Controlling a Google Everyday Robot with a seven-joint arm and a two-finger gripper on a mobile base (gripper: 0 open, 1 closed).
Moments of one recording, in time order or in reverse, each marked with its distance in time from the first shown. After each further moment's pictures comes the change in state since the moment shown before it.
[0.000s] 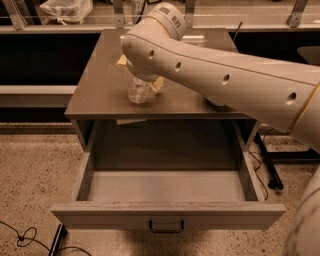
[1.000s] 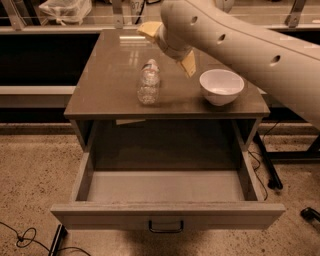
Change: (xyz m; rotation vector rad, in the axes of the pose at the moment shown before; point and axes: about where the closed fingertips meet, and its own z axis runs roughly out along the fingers) arm 0.080 0.027 -0.048 0.045 0.048 0.115
